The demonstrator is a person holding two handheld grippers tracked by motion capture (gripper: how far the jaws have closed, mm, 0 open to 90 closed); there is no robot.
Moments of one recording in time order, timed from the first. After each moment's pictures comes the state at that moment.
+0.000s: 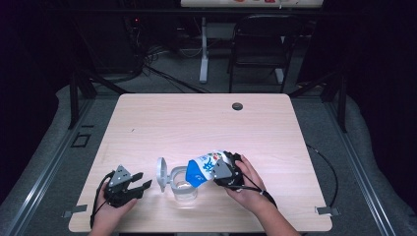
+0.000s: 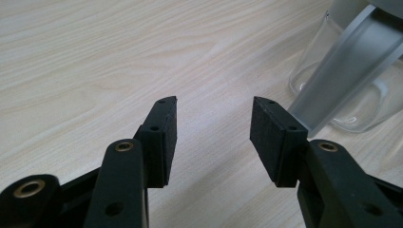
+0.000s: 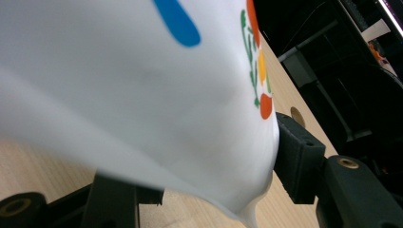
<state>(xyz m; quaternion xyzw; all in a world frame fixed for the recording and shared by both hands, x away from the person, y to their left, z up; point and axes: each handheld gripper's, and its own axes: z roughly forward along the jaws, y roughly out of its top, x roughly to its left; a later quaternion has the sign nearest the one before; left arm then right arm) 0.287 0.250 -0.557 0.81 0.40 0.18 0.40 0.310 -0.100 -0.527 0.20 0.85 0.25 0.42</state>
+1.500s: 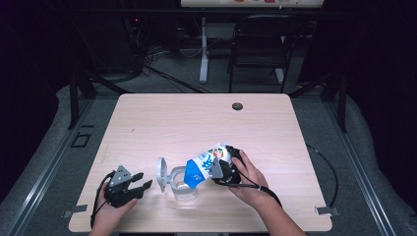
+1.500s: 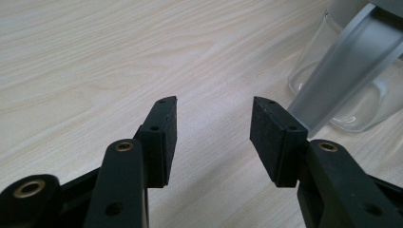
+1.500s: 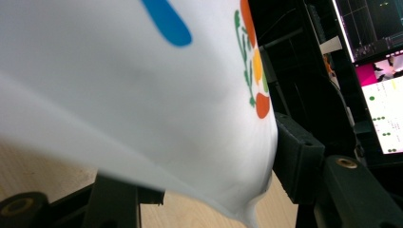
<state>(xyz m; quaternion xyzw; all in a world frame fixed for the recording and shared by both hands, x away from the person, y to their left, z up) 0.287 0.250 -0.558 0.81 0.40 0.18 0.40 0.318 -0.094 -0.524 0.15 0.84 0.18 0.50</state>
